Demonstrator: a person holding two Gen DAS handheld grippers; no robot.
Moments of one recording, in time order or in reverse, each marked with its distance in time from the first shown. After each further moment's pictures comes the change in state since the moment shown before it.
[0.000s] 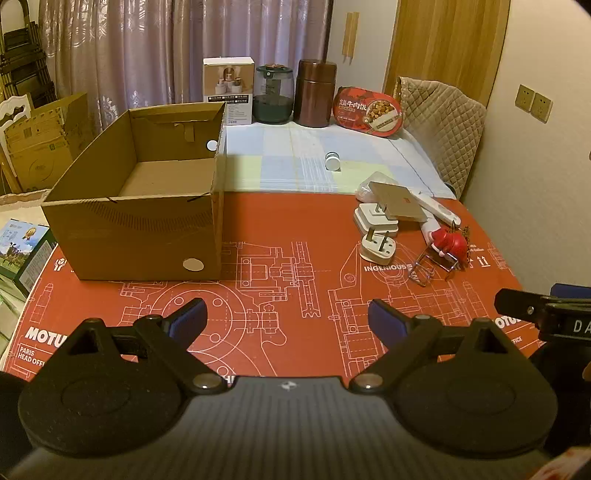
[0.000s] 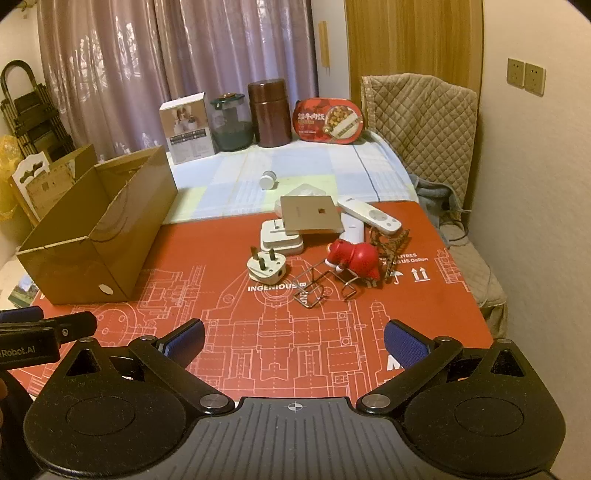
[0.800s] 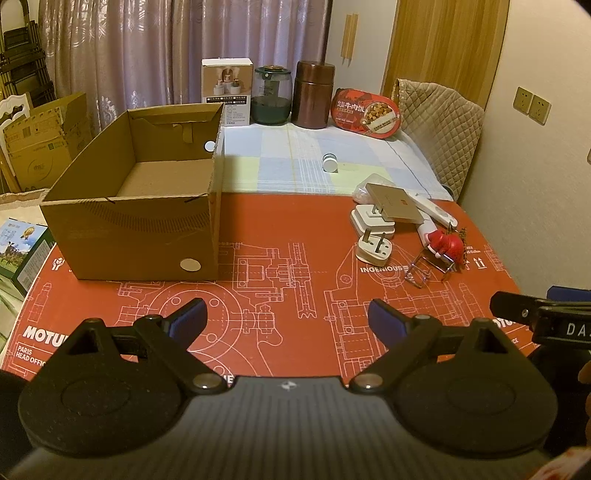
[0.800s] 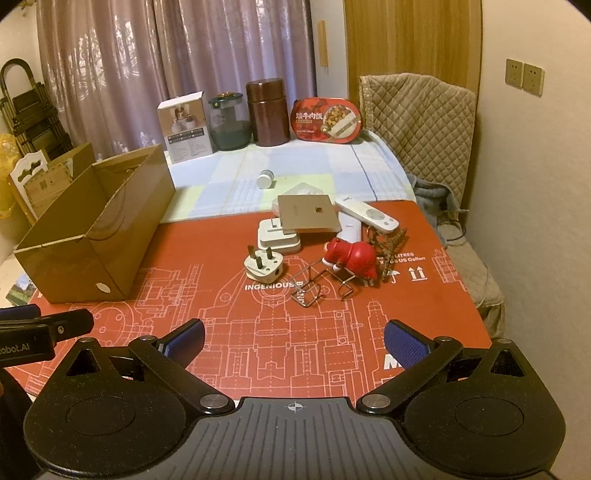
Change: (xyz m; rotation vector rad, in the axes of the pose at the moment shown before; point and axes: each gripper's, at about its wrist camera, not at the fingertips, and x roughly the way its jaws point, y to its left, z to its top) left arm -0.004 0.001 0.007 -0.004 0.001 -0.010; right arm 0.000 -0.002 -0.002 -0.002 0.001 -0.006
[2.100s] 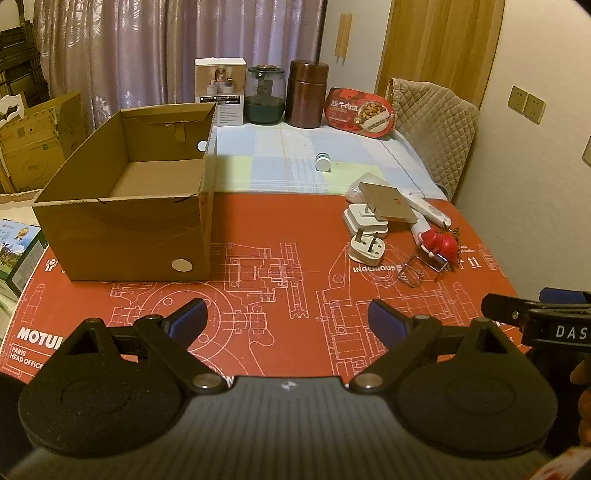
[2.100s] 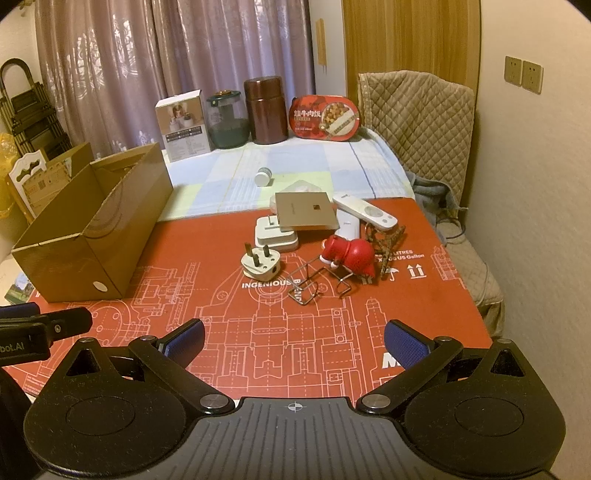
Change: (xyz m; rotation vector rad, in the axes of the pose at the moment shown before) left arm 0.002 -0.006 0.000 0.005 0.002 -0.017; right arm 0.003 -0.005 -0.003 -0.003 0.002 0.005
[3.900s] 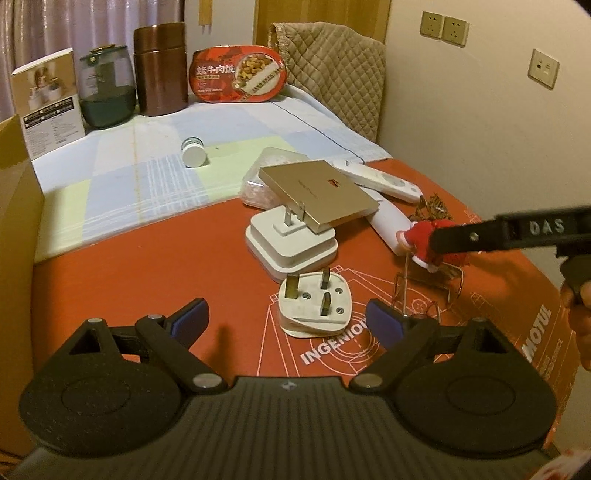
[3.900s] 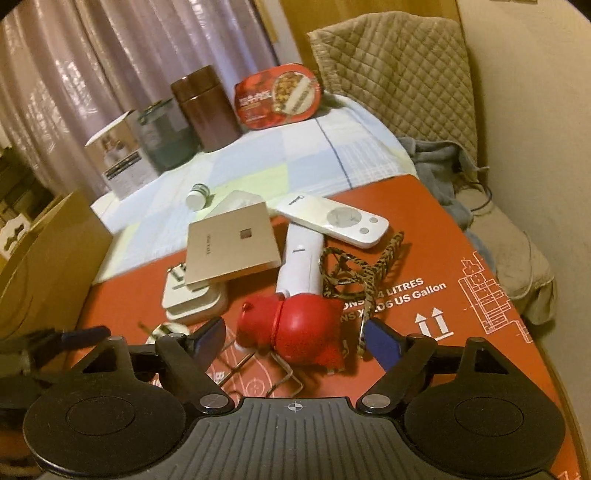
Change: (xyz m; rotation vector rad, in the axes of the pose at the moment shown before) left arm 0.221 -0.055 0.050 0.308 0.041 -0.301; right arm 0.177 -0.116 0.050 0.215 0.023 0.099
